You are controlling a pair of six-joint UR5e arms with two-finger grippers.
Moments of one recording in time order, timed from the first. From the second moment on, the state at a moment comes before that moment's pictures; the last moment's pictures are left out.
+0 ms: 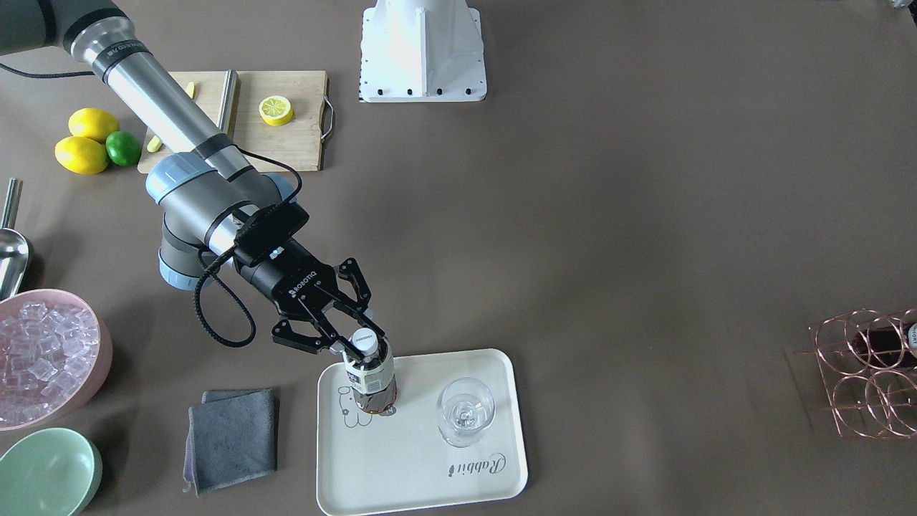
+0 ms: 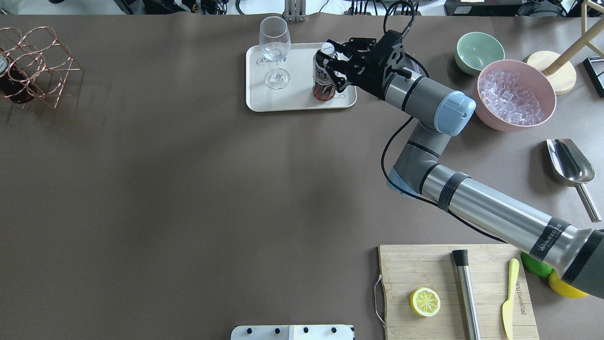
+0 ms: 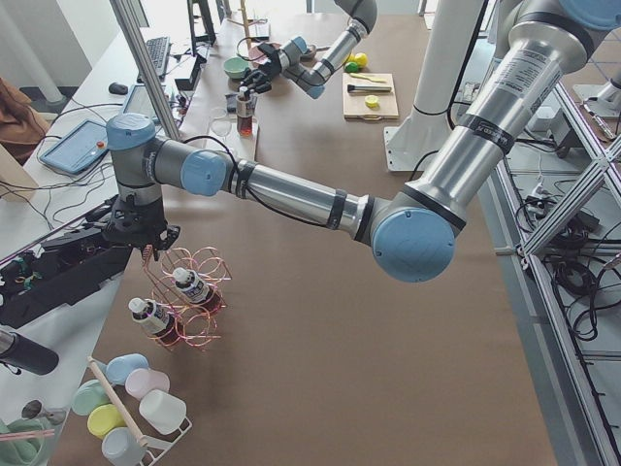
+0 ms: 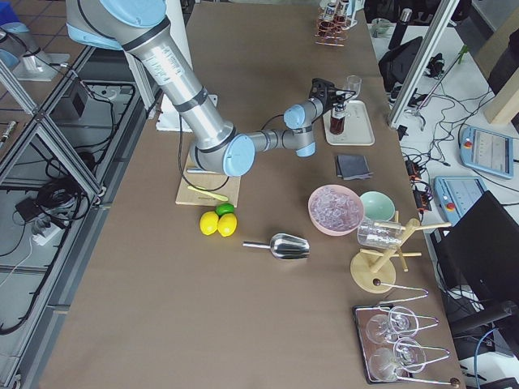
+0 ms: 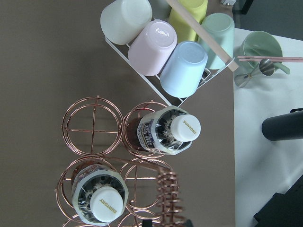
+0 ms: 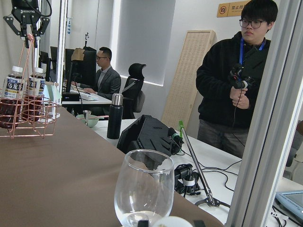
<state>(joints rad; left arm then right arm) -1.53 -2.13 -1.30 -1.57 -2.13 -1.85 0.71 -0.83 0.94 0.27 1.49 0.34</state>
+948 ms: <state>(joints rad) -1.54 -2.14 -1.22 -1.65 -2.13 -1.83 0.70 -0.86 0.99 0.27 1.49 0.35</state>
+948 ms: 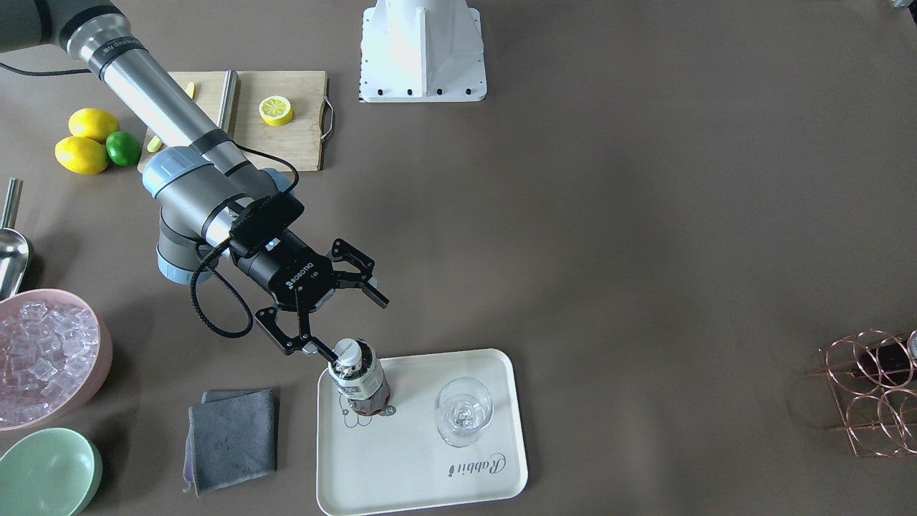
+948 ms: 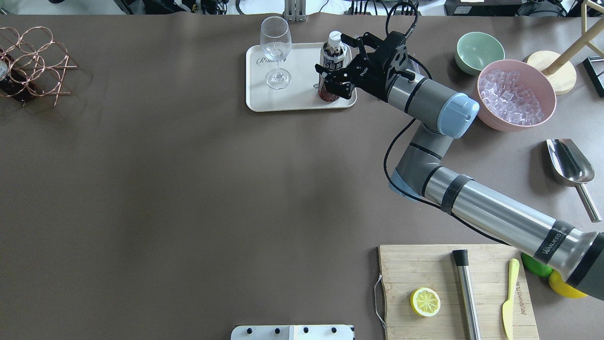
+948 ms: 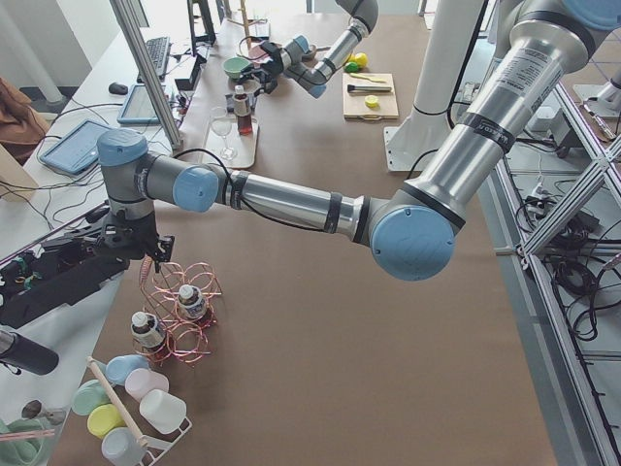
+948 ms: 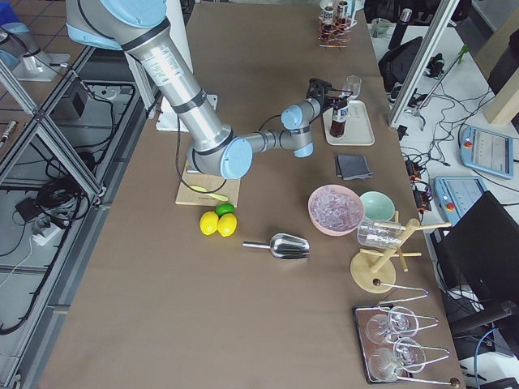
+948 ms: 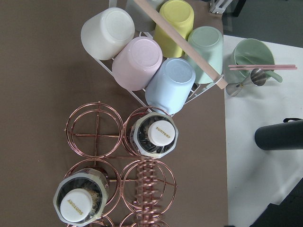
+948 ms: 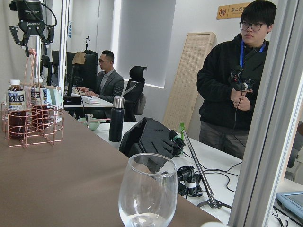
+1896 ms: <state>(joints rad) -1.58 -1.75 -1.71 -1.61 -2.28 -1.43 0.68 -0.95 1.11 0.24 1.53 0.35</state>
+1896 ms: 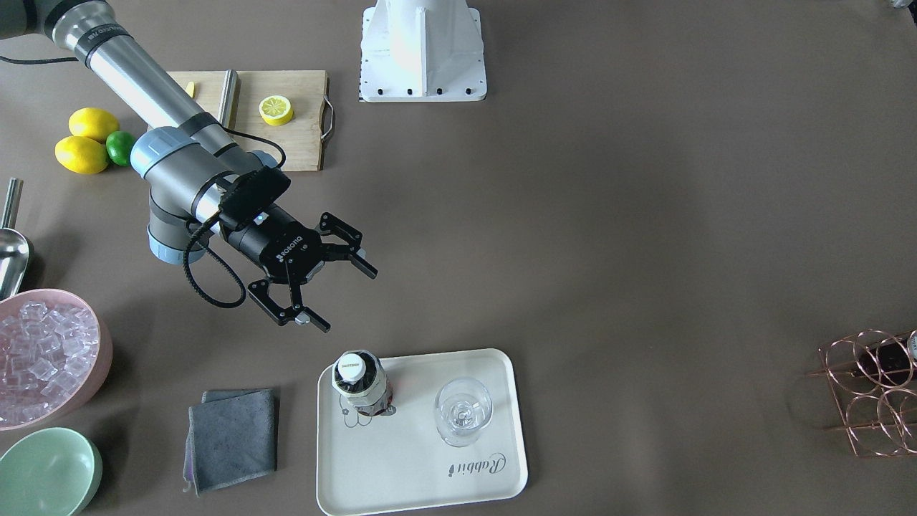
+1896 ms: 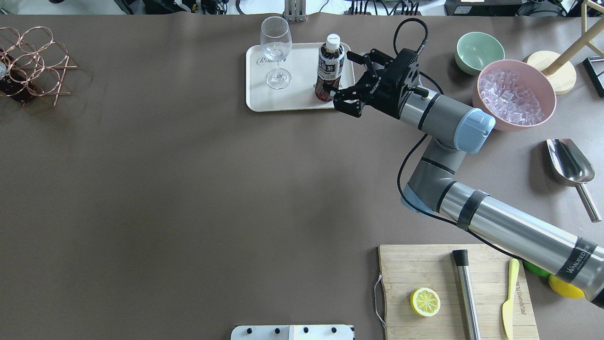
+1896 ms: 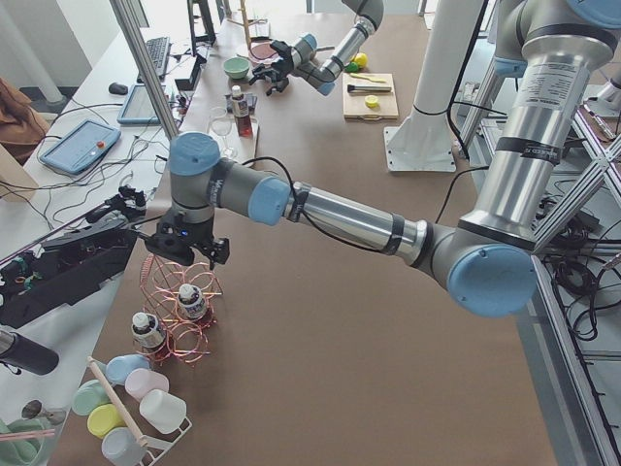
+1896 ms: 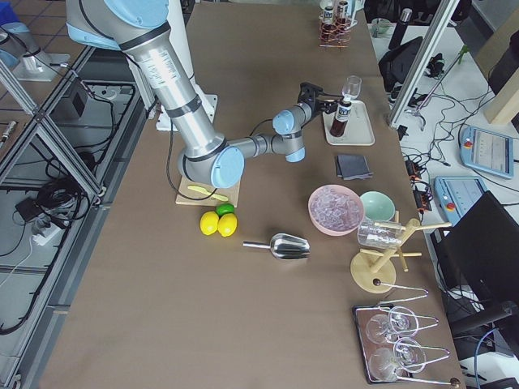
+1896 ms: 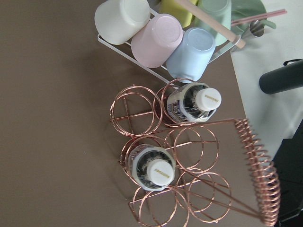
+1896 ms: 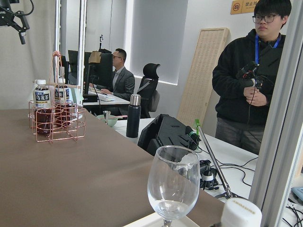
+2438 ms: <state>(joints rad) -1.58 -1.62 -1.85 -1.55 -2.30 -0.97 0.85 -0.96 1.26 0.00 1.85 0.43</state>
